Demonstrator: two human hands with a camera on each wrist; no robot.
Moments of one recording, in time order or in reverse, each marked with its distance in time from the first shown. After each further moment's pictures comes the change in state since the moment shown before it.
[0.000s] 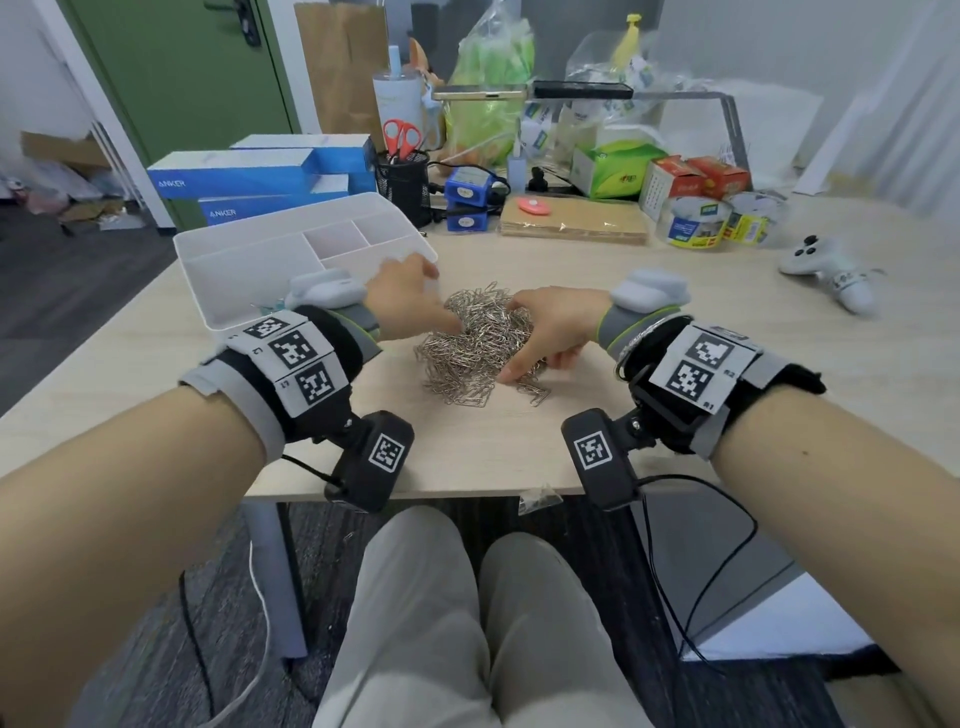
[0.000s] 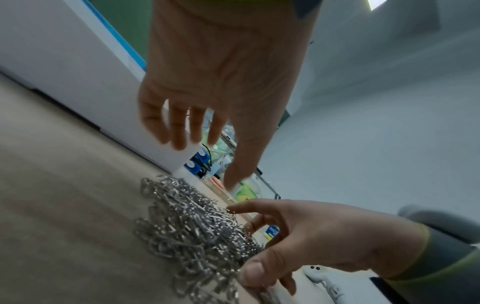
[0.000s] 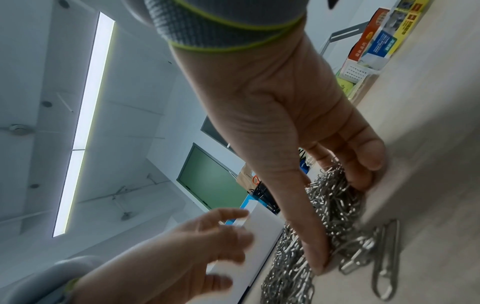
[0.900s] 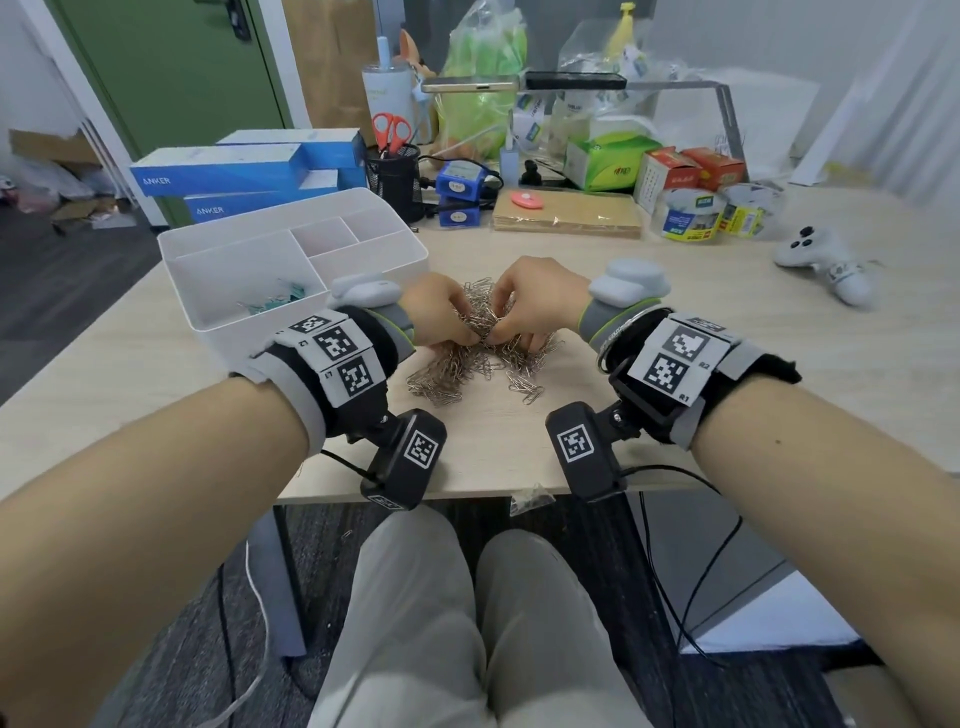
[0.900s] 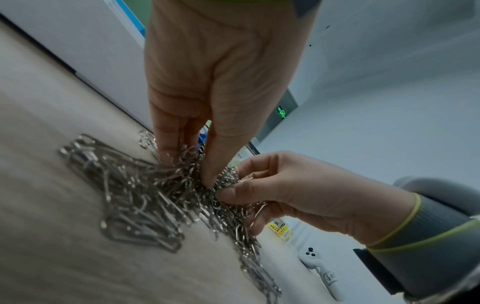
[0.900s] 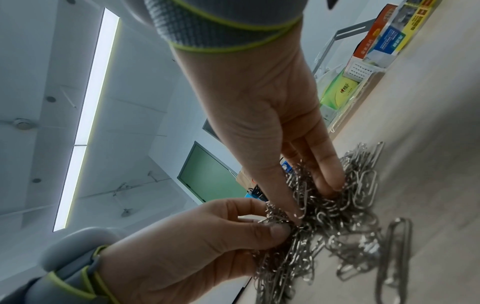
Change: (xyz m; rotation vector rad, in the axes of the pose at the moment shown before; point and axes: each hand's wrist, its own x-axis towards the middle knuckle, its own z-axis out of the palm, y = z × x) left_hand 0.018 0.013 0.031 -0.107 -0.160 0.054; right_hand 0.019 0.000 0.000 0.131 0.204 -0.104
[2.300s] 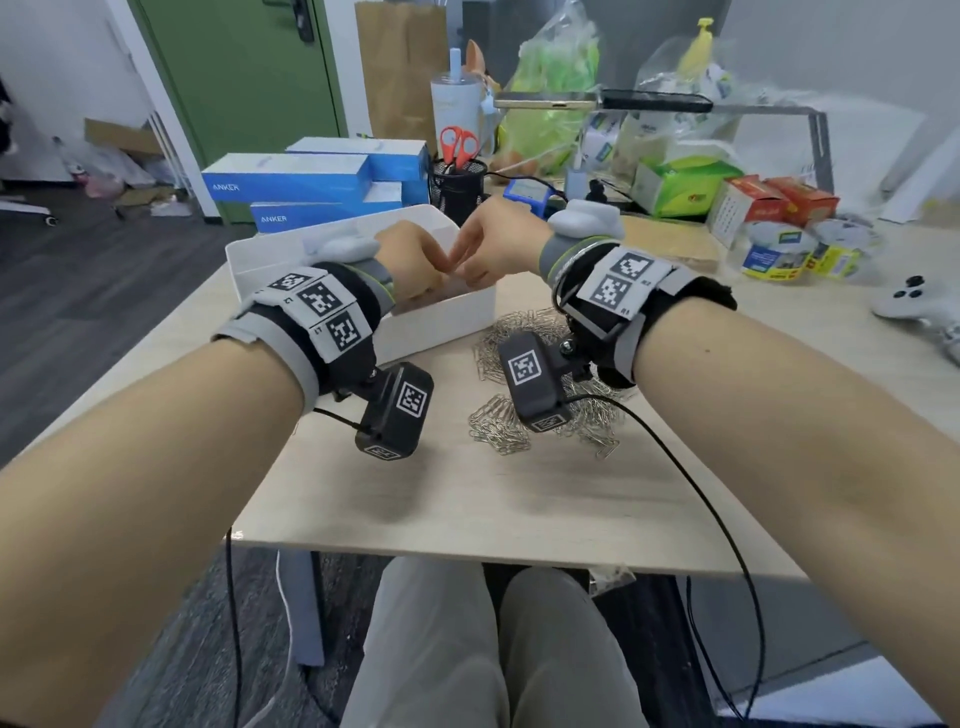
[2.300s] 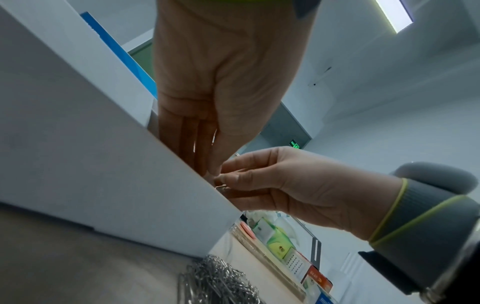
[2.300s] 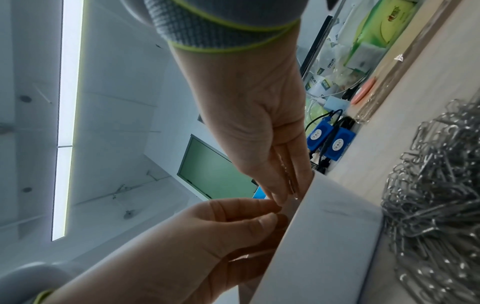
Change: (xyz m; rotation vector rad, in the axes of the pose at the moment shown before) left_hand 0.032 -0.042 -0.089 0.064 0.225 -0.051; right_hand 0.111 -0.082 -0.007 0.058 0.027 -0.197
